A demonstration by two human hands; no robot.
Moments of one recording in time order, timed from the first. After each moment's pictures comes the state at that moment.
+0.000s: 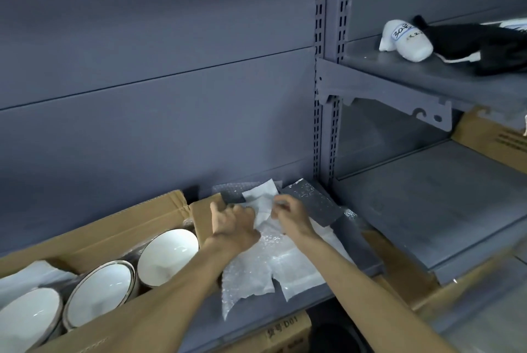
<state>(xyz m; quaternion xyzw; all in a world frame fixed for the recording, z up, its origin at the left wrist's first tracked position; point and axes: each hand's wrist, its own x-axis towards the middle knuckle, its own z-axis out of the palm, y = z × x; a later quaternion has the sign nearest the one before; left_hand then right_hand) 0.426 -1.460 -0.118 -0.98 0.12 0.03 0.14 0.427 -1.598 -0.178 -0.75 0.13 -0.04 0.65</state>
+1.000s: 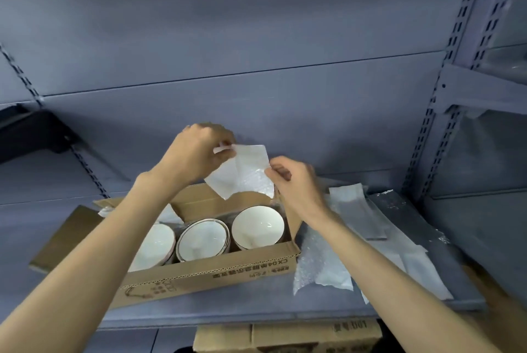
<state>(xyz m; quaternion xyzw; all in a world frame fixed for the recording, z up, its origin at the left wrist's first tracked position) 0.394 -1.231 0.040 -0.94 0.21 -0.26 -0.09 0.426 -1.441 -0.075 -0.81 -0.18 -0.19 0.53</state>
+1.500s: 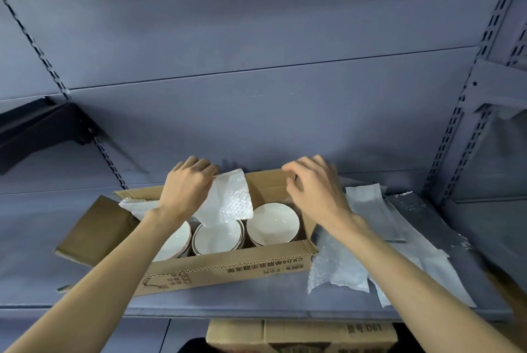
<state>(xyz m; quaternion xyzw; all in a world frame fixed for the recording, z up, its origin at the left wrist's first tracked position) 0.386 -1.165 -0.045 -0.95 0.10 -0.29 0.08 0.414 -1.445 -0.072 -0.89 -0.23 -0.26 0.29</state>
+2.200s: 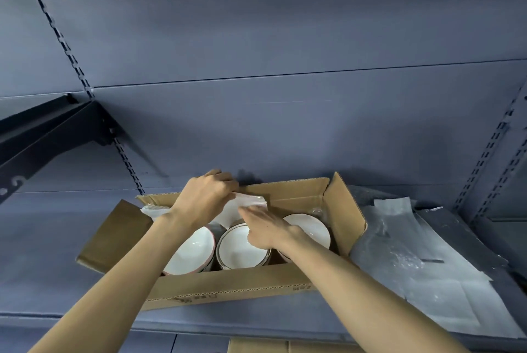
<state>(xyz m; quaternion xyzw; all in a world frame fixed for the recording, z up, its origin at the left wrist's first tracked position) 0.388 -1.127 -0.040 -0.98 0.13 -0.15 0.09 0.427 -1.285 -0.122 -0.92 -0.34 0.09 0.17</state>
